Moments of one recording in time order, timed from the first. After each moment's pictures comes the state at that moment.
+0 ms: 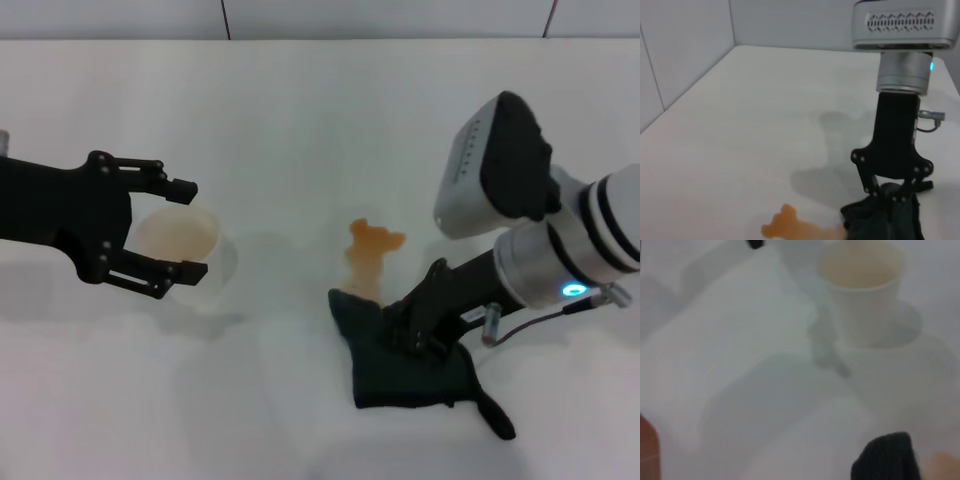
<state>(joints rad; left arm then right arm) -0.53 -1.98 0.89 1.12 2.08 1.84 -1.52 0.46 2.02 -1.76 -1.37 -2.18 -1.28 2.32</state>
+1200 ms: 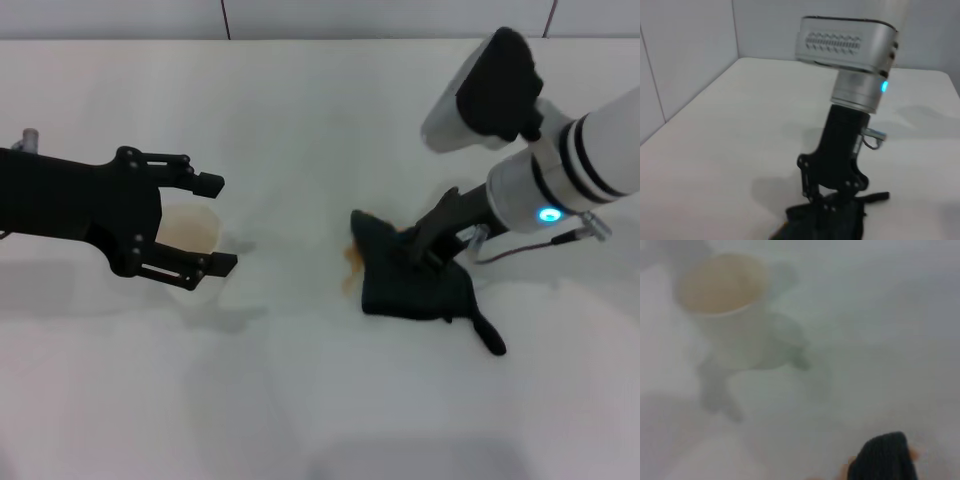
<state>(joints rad) -0.54 -2.03 0.89 1.12 2.08 1.81 -1.53 0.63 2.02 -1.69 -1.14 -2.26 -1.12 2.40</state>
